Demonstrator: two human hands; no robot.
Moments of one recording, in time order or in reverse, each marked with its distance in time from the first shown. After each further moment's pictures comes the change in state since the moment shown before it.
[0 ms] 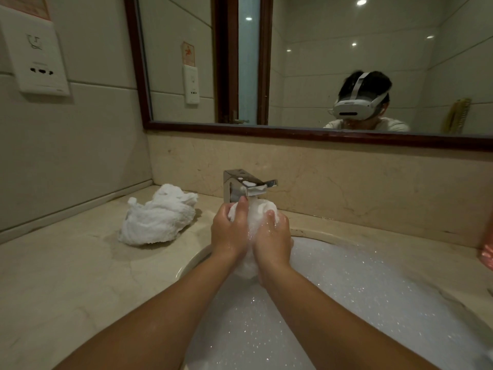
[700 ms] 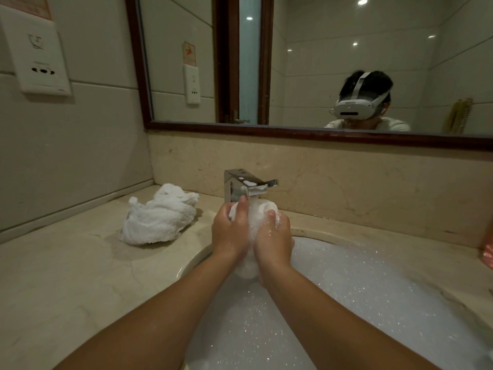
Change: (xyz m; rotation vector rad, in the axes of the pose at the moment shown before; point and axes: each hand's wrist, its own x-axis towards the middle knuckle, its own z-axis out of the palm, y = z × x) left_hand 0.002 -0.003 0.000 -0.006 0.003 -0.005; right_hand 0.000 0.001 0.001 0.007 0.020 0.009
